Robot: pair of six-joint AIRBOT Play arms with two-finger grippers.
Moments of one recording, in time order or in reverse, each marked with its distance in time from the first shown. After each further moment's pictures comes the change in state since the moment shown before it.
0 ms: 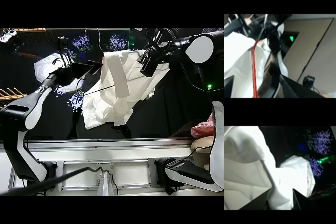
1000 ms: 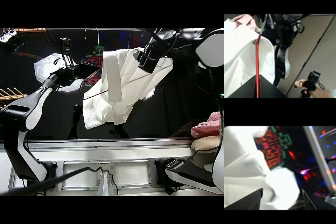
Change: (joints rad) left arm -0.013 -0.001 0.000 0.057 0.001 0.008; right arm 0.114 0.033 0.105 -0.108 0.033 0.050
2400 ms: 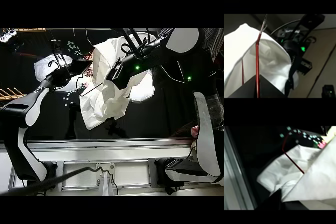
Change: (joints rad) left arm 0.076 -0.055 0.000 -0.089 0.023 0.058; right arm 0.013 -0.186 0.093 0.513 0.261 0.294
